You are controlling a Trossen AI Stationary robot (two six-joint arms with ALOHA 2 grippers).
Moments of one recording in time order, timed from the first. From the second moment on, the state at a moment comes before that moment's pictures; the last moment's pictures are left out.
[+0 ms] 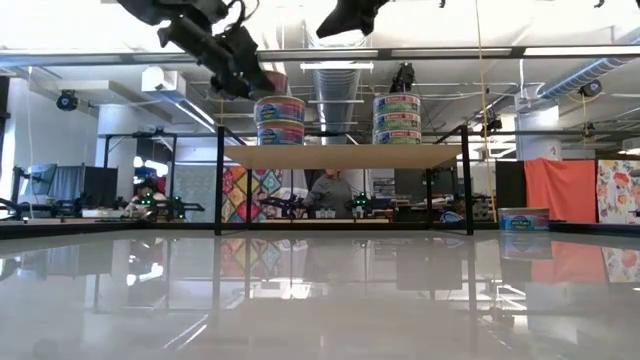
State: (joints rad) left arm 0.83 1.37 1.24 -0.29 0.20 0.19; right arm -0.32 1.70 1.84 -0.65 -0.03 -0.30
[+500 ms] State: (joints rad) left arm 0.86 1.47 1.28 -0.41 0.30 0.17; right arm -0.47 1.83 1.84 -0.44 -0.26 -0.34
